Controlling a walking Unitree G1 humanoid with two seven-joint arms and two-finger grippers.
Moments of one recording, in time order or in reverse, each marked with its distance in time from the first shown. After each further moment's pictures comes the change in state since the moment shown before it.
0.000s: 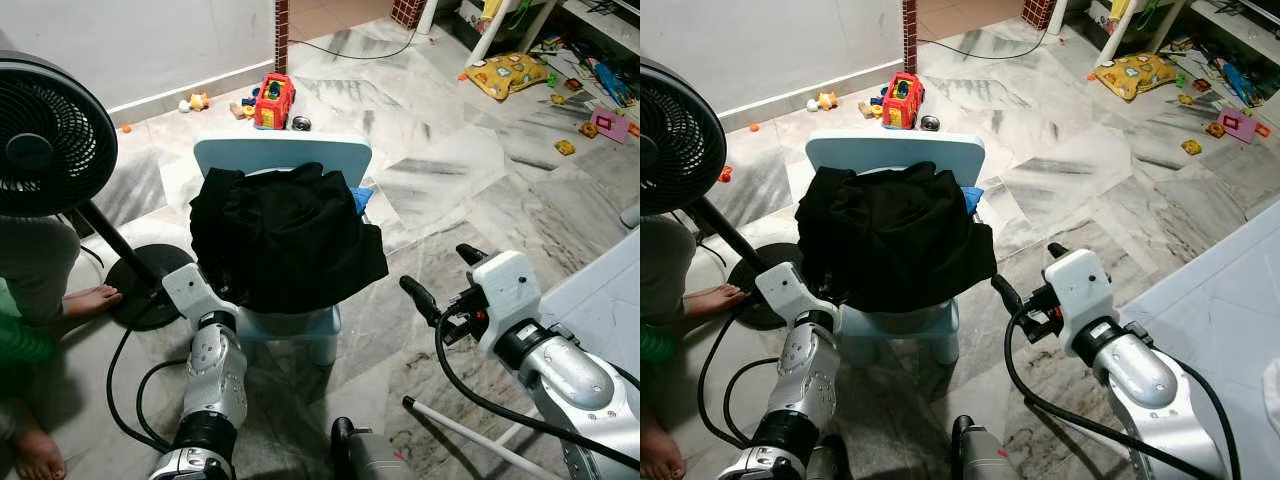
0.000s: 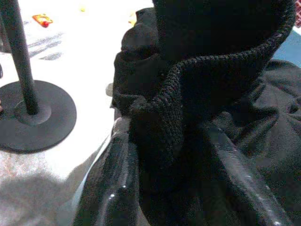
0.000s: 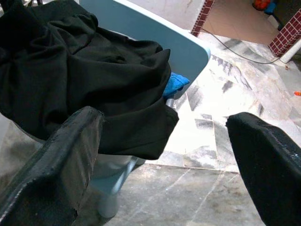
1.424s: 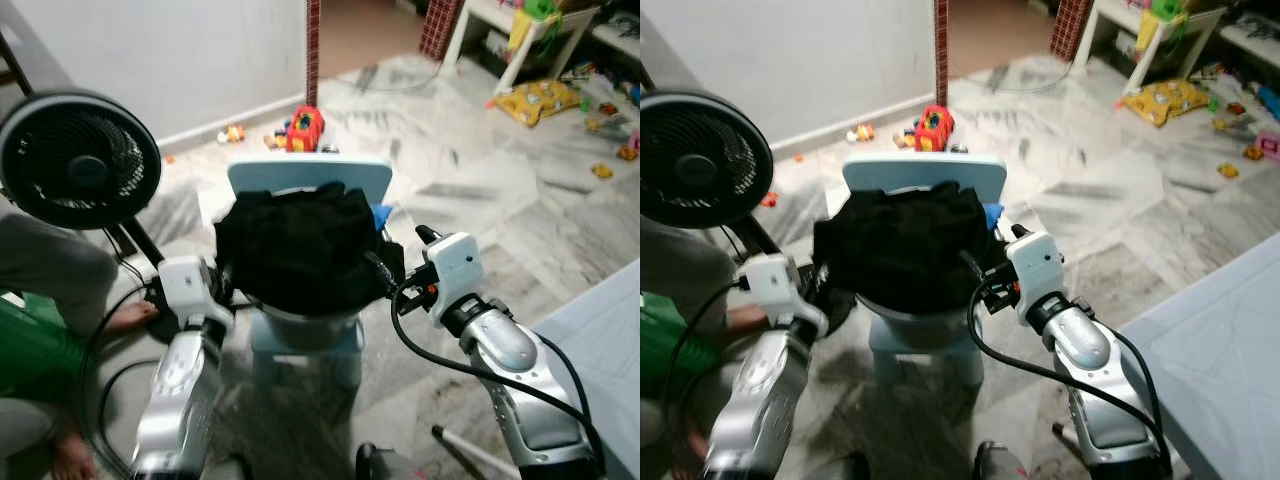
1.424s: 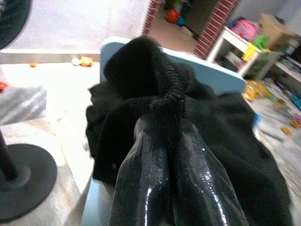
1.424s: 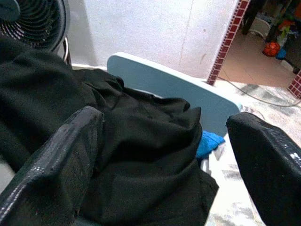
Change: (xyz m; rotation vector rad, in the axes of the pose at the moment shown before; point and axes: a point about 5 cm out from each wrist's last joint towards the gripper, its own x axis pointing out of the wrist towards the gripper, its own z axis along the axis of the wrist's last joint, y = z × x) left arm -0.046 0.000 0.037 0.166 0.033 -0.346; right arm 0.057 0.018 -0.012 0.078 -0.110 0.017
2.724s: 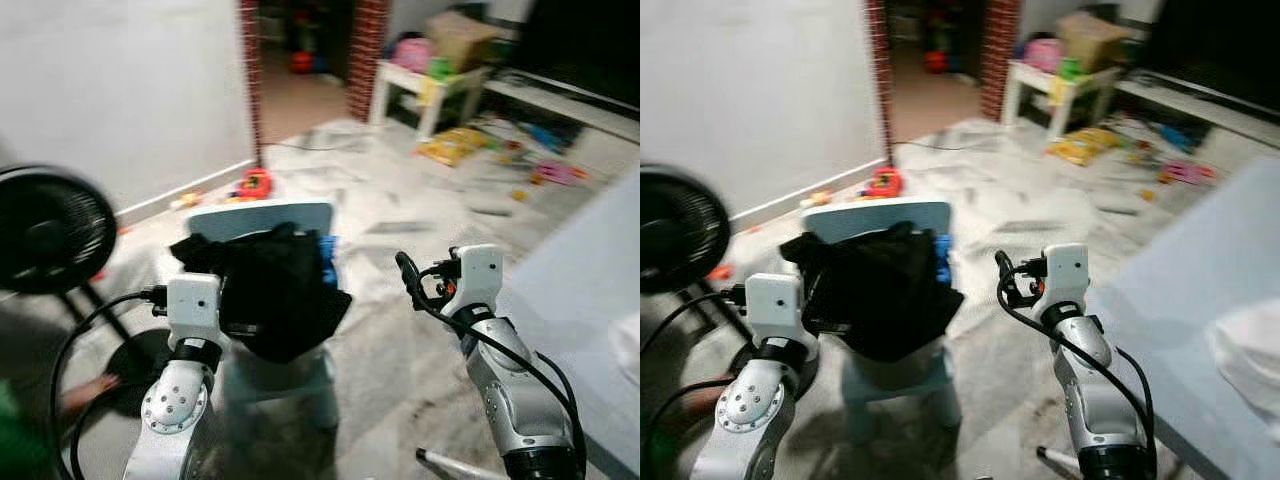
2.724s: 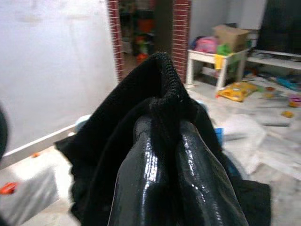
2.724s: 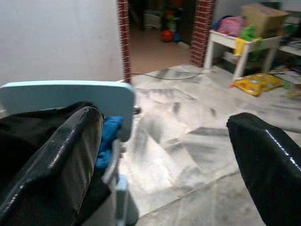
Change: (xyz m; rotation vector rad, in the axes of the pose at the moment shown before) left arm -0.027 -0.011 0.017 0.335 -0.068 0.052; right arm 0.000 -0.023 -0.039 0.230 0.090 -0.285
